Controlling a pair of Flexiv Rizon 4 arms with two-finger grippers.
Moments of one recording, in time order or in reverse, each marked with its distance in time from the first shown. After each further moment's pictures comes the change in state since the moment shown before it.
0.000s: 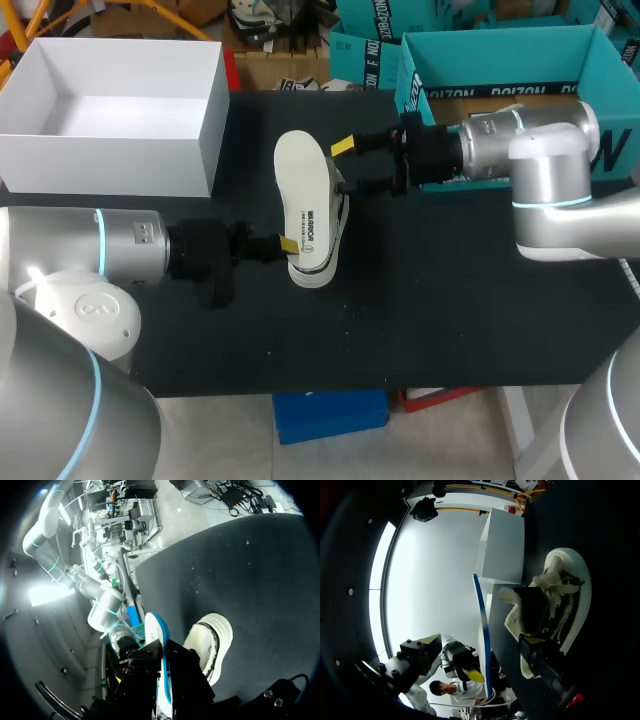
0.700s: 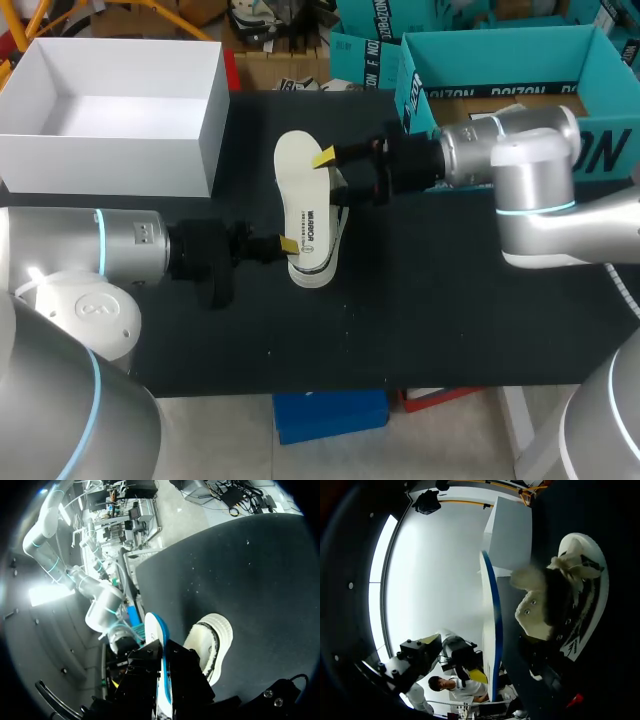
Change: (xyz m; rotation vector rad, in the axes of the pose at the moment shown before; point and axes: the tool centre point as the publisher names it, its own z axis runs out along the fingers) left arm 0.000 0.000 0.000 -0.001 -0.001 0.000; right arm 0.006 -0.021 0.029 0.039 0.010 -0.026
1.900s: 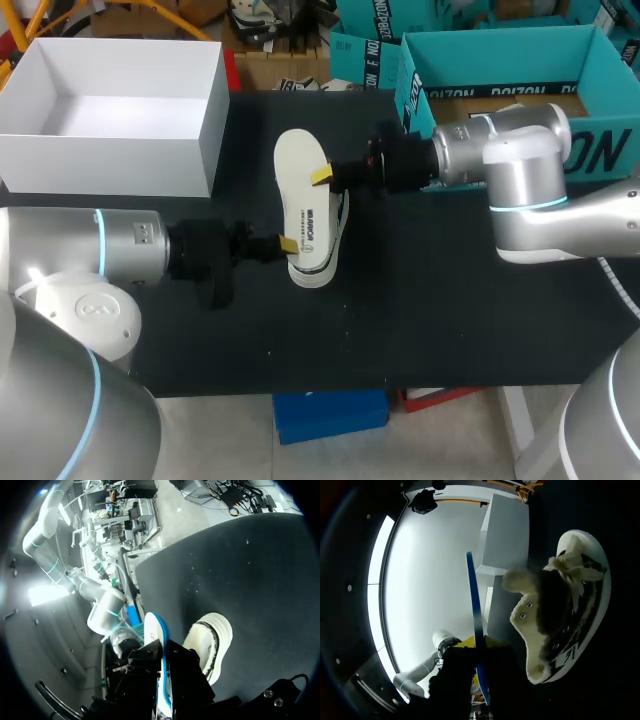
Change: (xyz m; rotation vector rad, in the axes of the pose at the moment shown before) left arm 0.001 0.002 -0.001 -0.008 0.007 0.003; right arm -0.008 0.007 0.006 0.018 -0.007 0.019
